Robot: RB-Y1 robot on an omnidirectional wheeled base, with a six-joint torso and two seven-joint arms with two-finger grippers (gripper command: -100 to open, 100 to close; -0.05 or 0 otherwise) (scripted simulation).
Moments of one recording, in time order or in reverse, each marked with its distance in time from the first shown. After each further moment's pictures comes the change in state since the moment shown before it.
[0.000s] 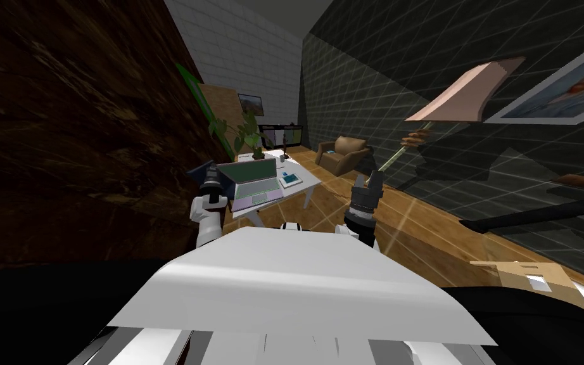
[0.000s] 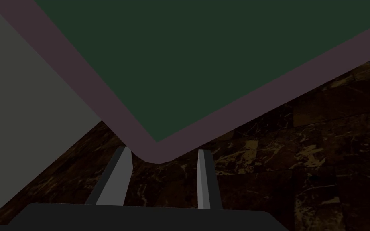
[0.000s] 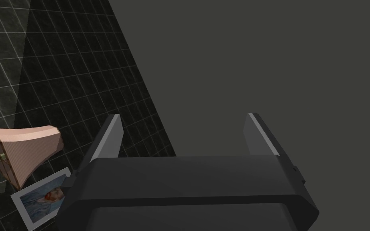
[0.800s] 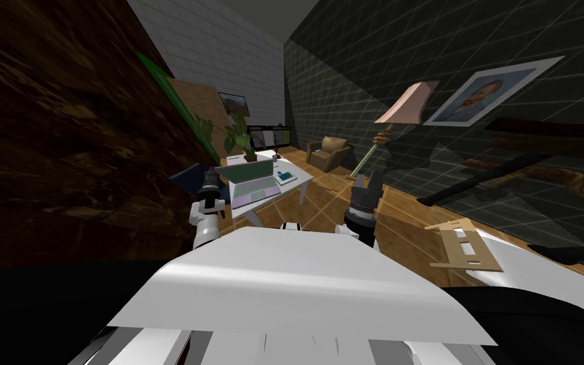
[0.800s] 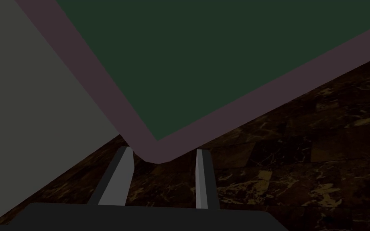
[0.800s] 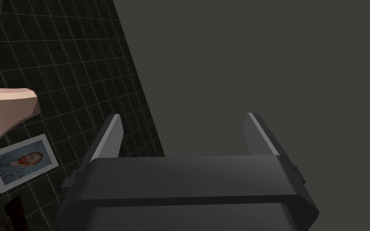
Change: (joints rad) left arm 0.000 0.034 0.037 0.157 0.194 -0.190 -0.191; right arm 0.000 0.000 0.000 0.000 0.000 0.000 0.000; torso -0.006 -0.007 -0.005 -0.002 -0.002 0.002
